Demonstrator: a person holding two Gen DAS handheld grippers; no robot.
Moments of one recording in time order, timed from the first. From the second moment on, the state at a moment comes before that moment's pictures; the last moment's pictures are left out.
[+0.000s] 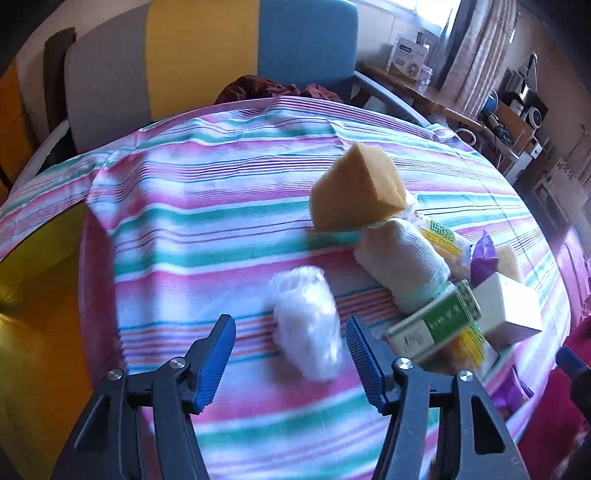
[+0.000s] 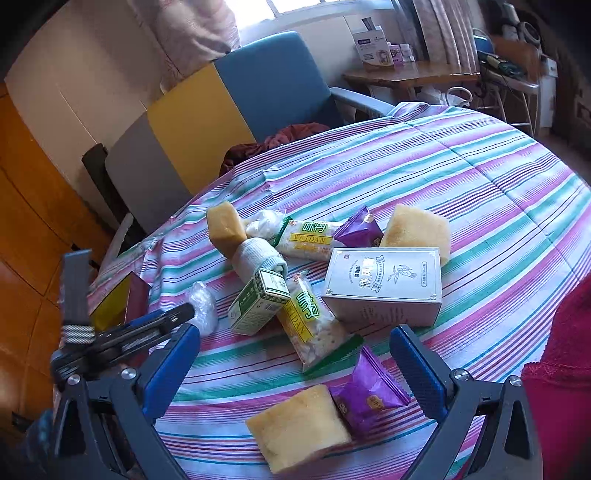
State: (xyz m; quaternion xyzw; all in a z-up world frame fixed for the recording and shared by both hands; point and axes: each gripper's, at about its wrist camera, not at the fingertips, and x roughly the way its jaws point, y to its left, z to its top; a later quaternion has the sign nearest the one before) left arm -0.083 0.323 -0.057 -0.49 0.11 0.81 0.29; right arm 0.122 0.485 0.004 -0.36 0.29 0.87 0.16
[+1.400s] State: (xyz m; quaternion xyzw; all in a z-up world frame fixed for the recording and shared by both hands) left arm -0.002 0.213 -0.005 -0.40 0.09 0.85 0.33; right arm 0.077 0.429 -0.051 -0.62 0.13 0.77 0.06
